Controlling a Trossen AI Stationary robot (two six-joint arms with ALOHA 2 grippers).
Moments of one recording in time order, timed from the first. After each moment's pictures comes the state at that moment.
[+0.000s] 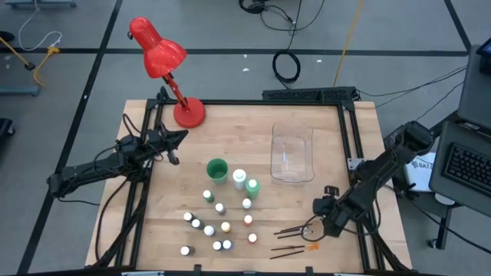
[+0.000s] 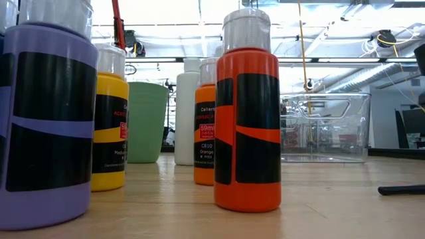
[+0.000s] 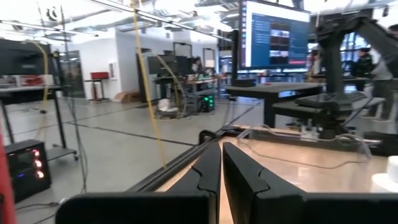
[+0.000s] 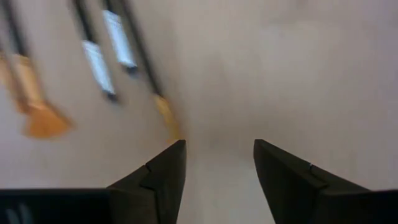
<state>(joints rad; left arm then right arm) 0.35 0.14 0.02 0.29 -0.10 0.07 0.83 1.37 0.64 -0.58 0.10 0.96</state>
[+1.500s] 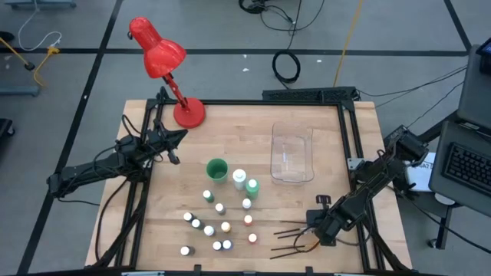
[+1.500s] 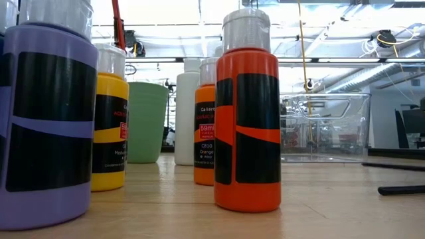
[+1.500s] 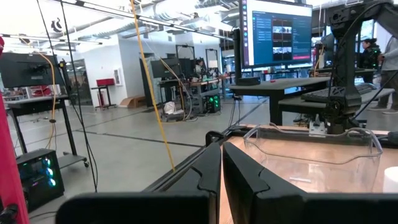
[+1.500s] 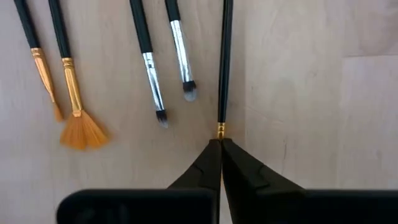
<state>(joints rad) 0.35 0.14 0.02 0.30 -0.11 0.12 0.83 1.51 0.70 -0.58 0.08 0.86</state>
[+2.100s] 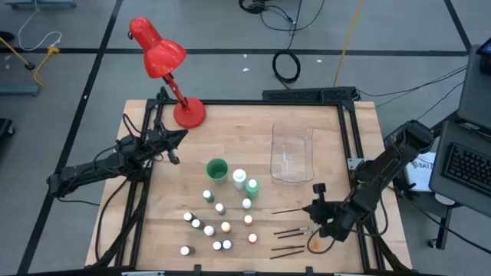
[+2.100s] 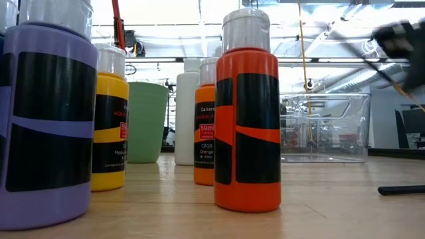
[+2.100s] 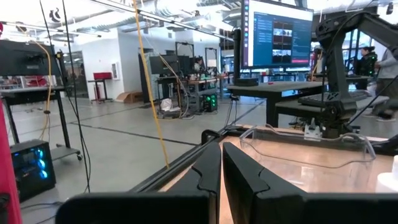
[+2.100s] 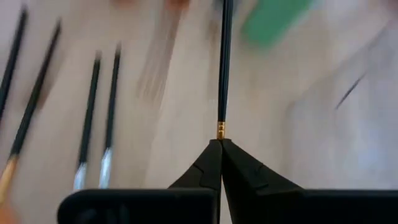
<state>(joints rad) 0.35 0.14 0.02 0.29 -0.11 0.07 0.86 1.31 0.70 -0.44 0.65 0.45</state>
